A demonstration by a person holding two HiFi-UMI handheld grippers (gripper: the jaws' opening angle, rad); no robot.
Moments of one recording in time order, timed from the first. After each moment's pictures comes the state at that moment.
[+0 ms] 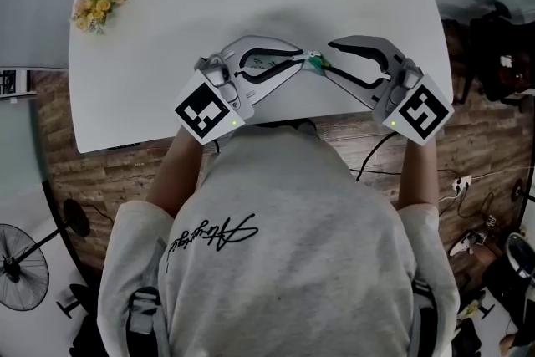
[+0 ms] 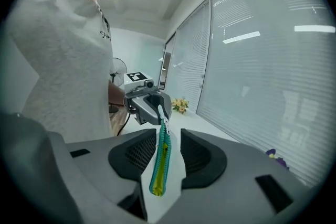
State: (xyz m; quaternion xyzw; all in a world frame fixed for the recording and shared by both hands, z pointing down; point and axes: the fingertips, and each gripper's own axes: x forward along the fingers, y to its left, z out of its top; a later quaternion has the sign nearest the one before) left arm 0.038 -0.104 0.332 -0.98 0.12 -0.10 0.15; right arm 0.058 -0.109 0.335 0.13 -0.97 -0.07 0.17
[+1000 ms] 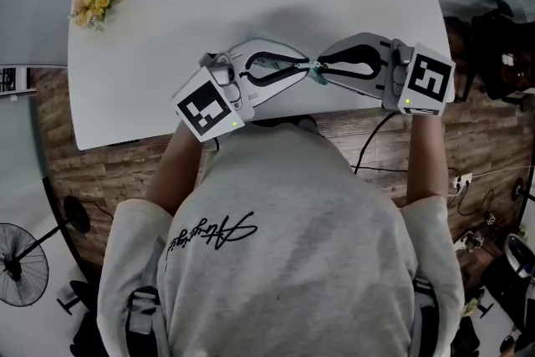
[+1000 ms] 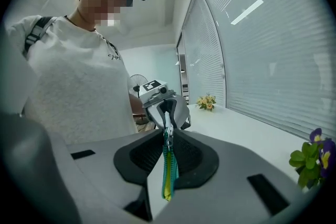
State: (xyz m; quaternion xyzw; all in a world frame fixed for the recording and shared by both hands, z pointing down) left arm 0.047 -0.088 0.343 -0.98 0.06 -0.11 0.14; right arm 0.049 -0.089 0.343 -0.04 -0.99 0.04 0.16
